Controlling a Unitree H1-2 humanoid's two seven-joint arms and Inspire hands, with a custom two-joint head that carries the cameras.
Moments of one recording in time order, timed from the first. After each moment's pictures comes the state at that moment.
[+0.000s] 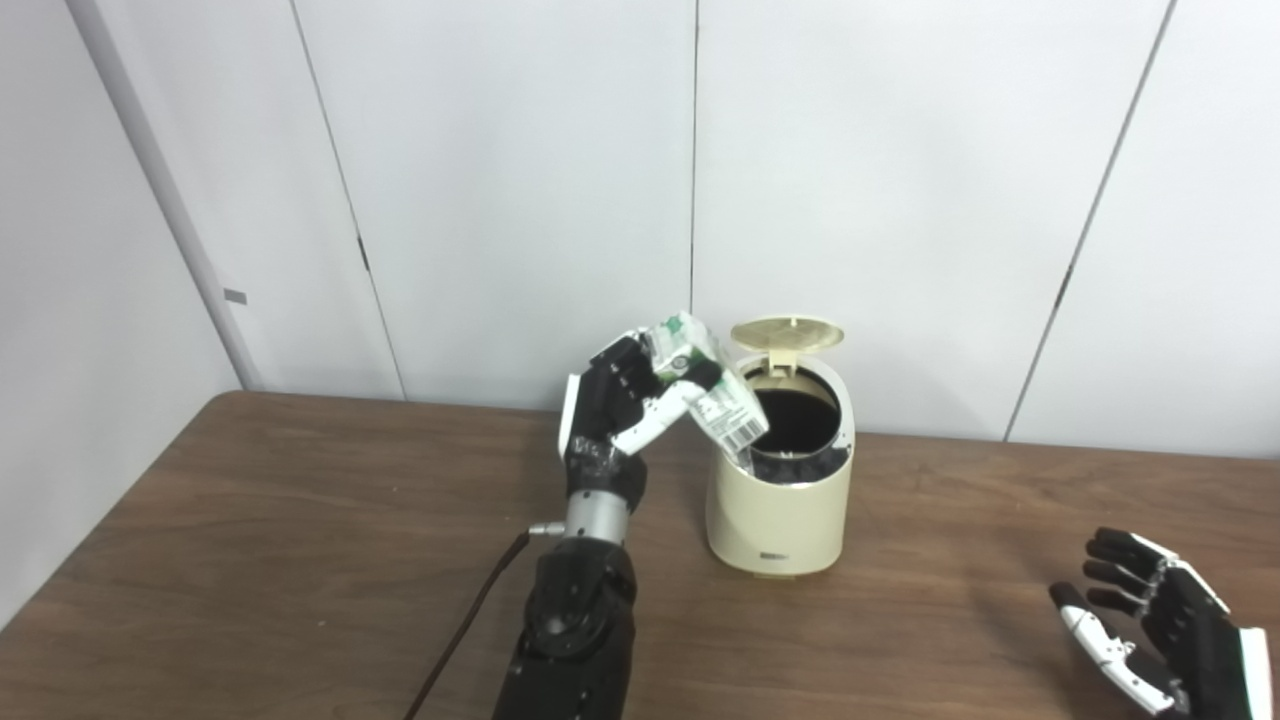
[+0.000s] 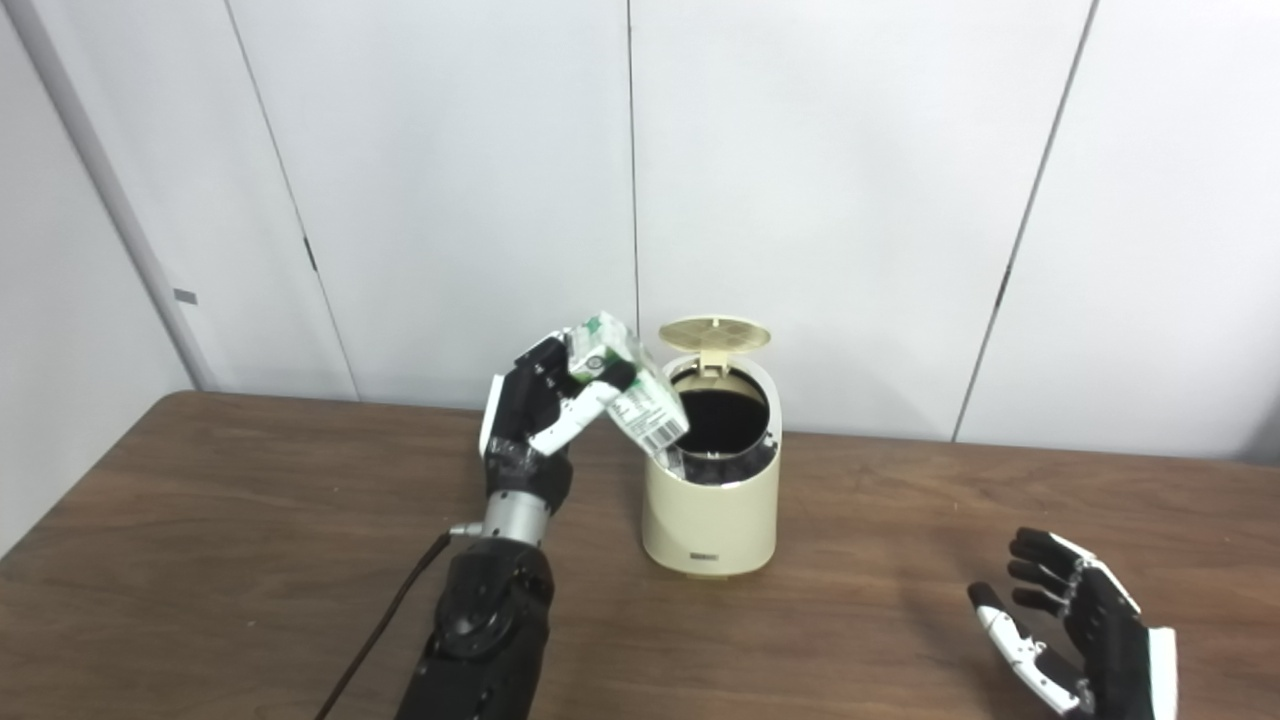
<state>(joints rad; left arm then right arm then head) -0.54 -0.13 0.09 0.31 -0.09 -0.22 0.08 -0.11 -0.09 -0.16 0.05 -0.14 -0.15 -0.22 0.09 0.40</state>
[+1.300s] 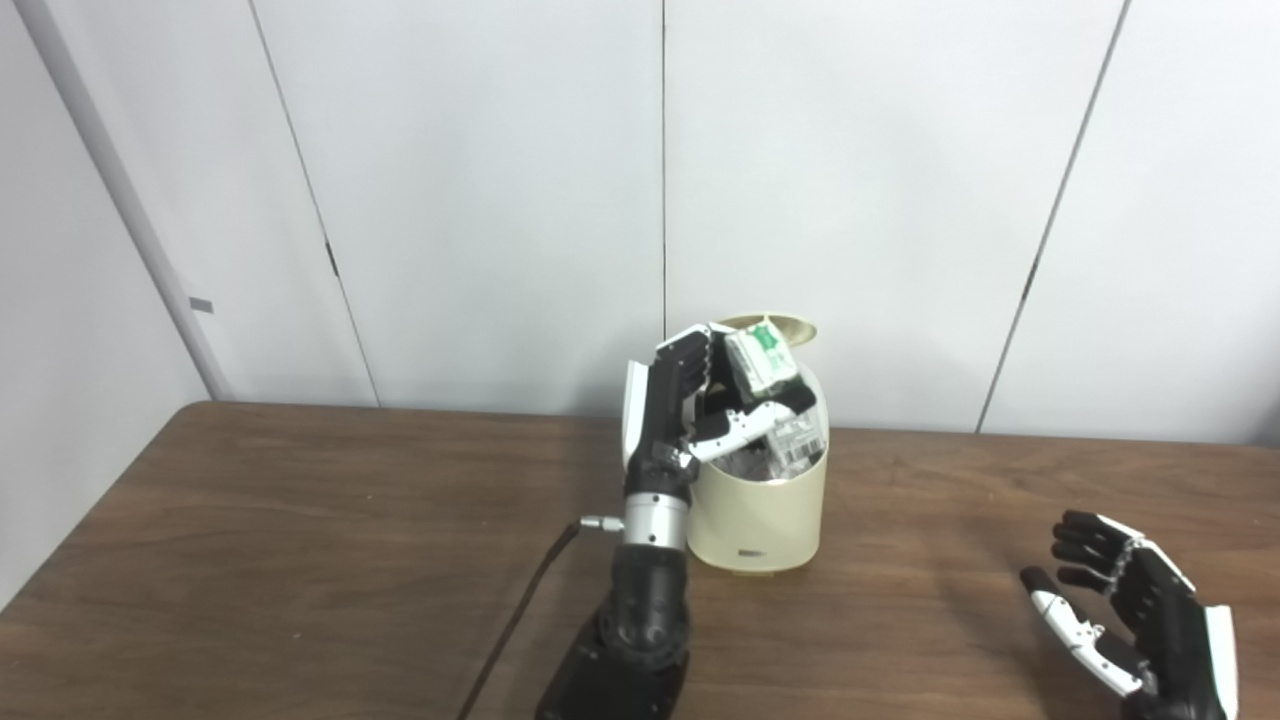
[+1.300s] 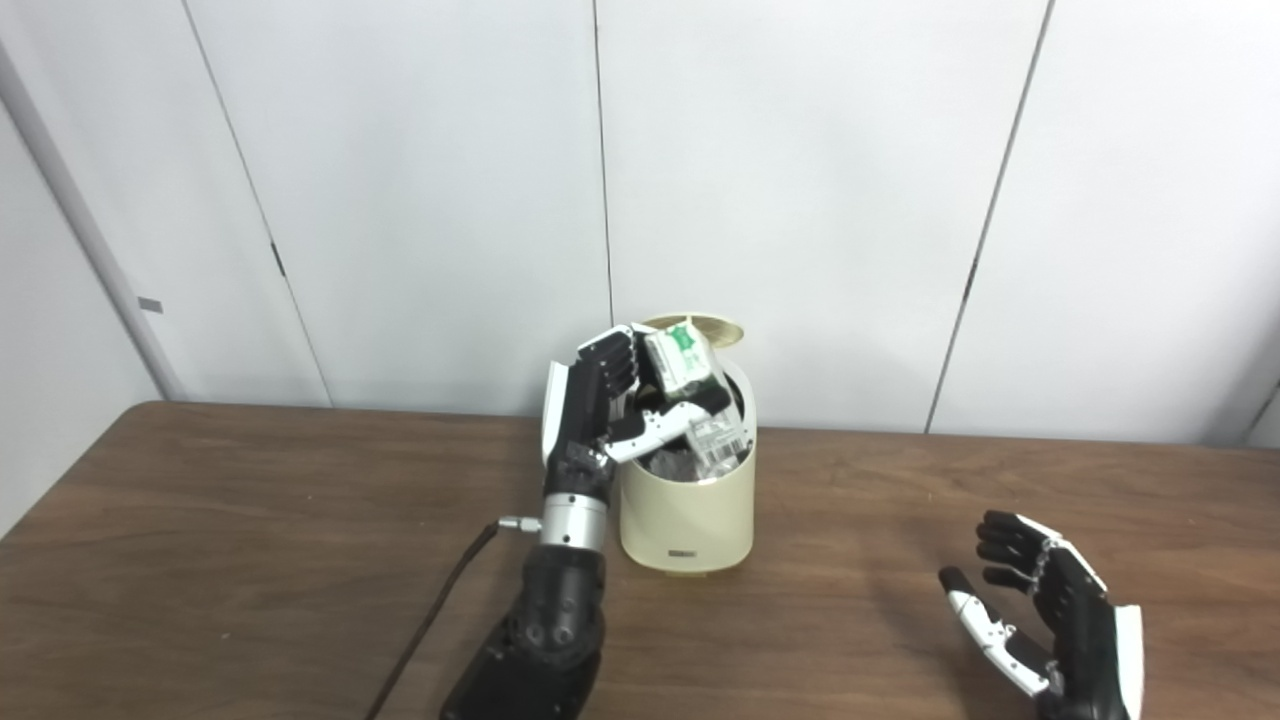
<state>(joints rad) -0.62 -0.12 -0.20 0.52 0.26 -0.43 0.50 -0.11 -0.08 -0.15 0.05 -0.15 -0.20 -0.23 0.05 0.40</state>
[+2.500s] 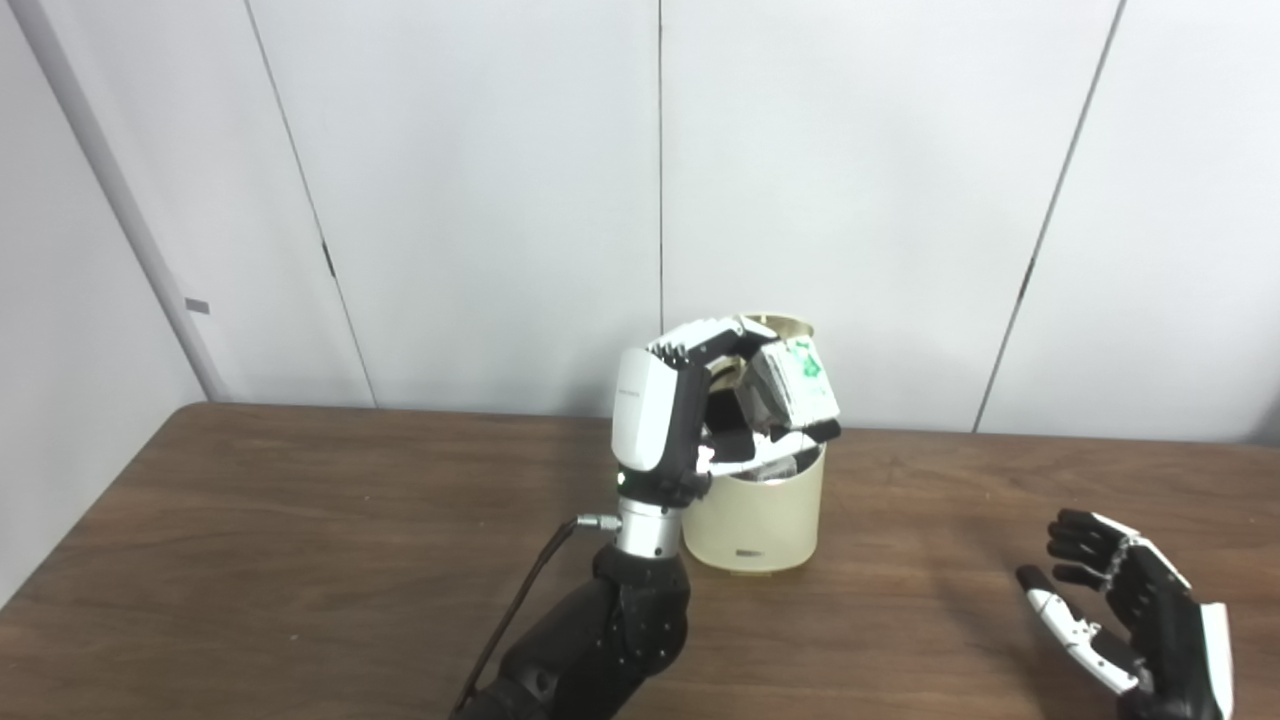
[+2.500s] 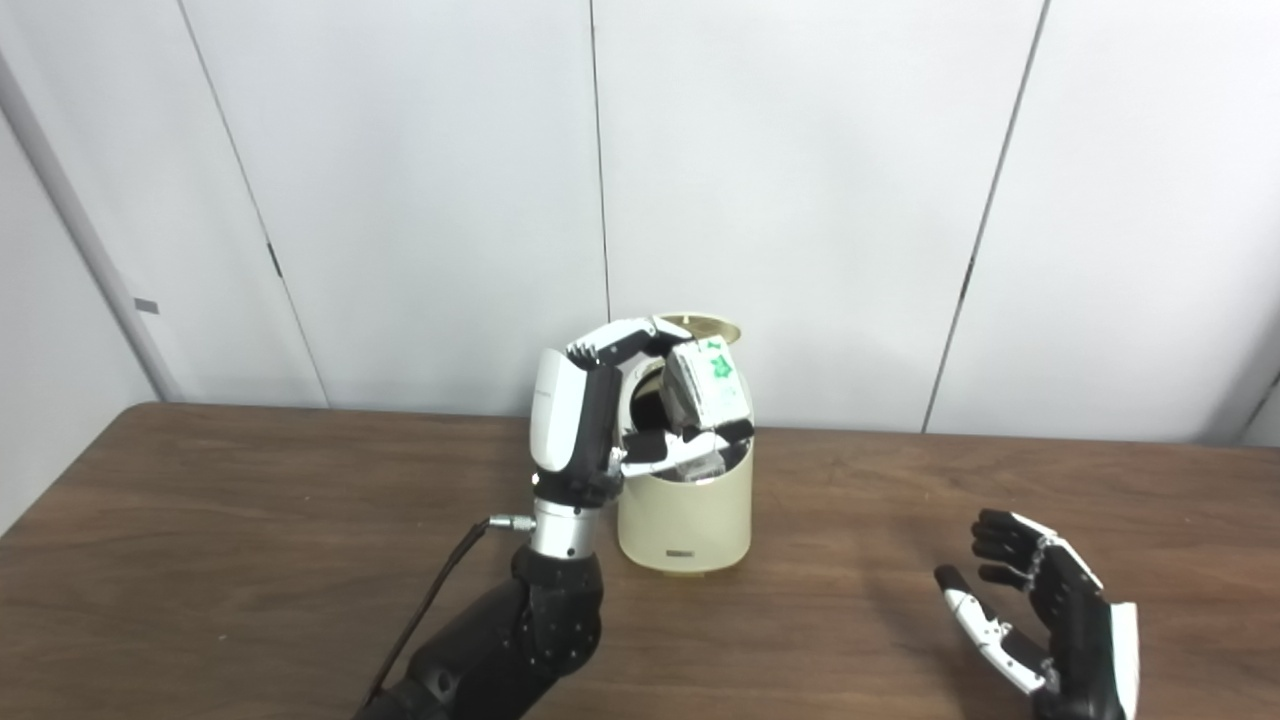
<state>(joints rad) -0.73 0.09 -0.56 0.63 0.63 -0.45 1.02 -0.11 -0.08 -0.15 0.05 -0.15 -0.20 -0.23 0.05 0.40</state>
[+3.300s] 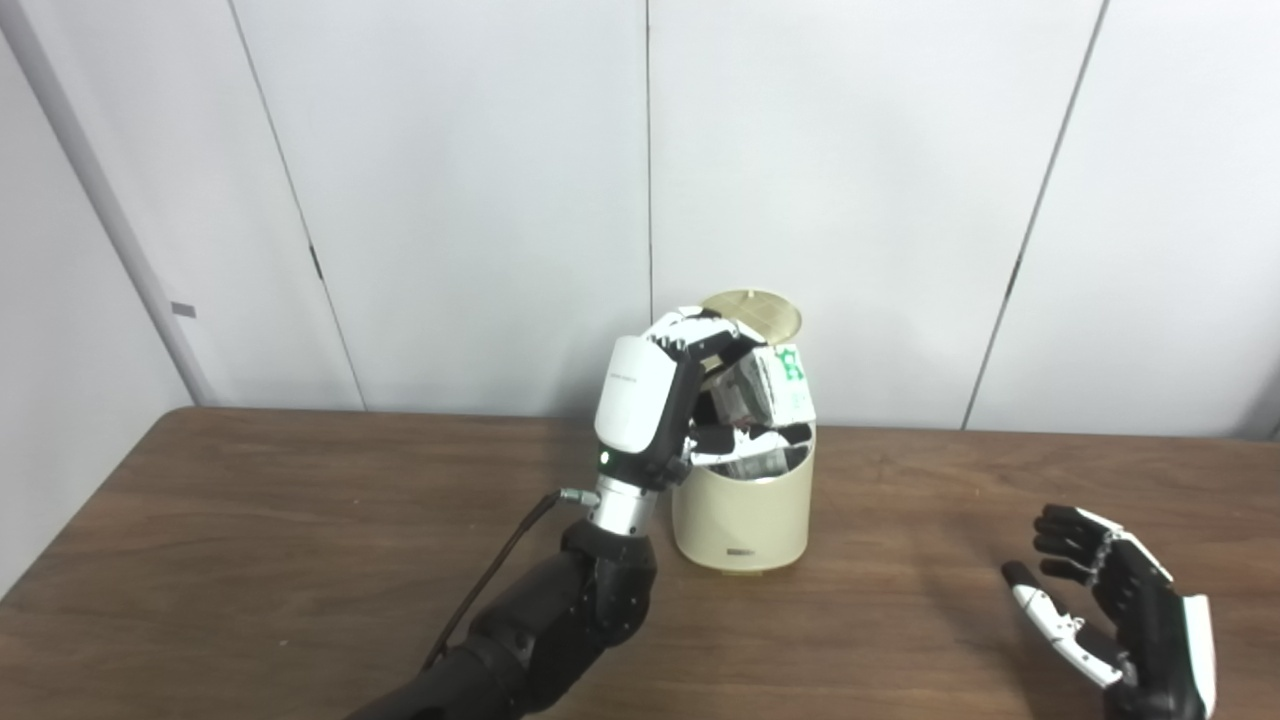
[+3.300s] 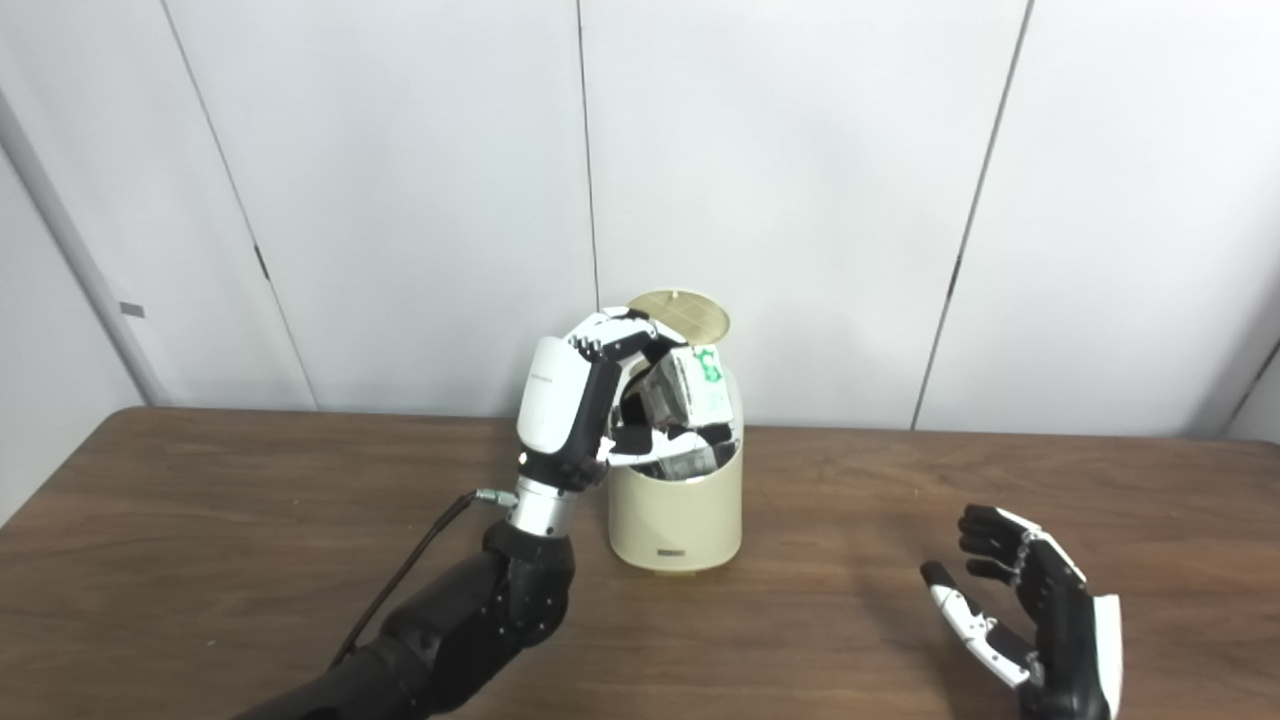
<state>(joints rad) -0.82 0.13 -0.65 0.80 0.58 -0.46 1.01 -0.10 -0.08 -0.15 0.05 -0.16 -0.20 -0.23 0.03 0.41</state>
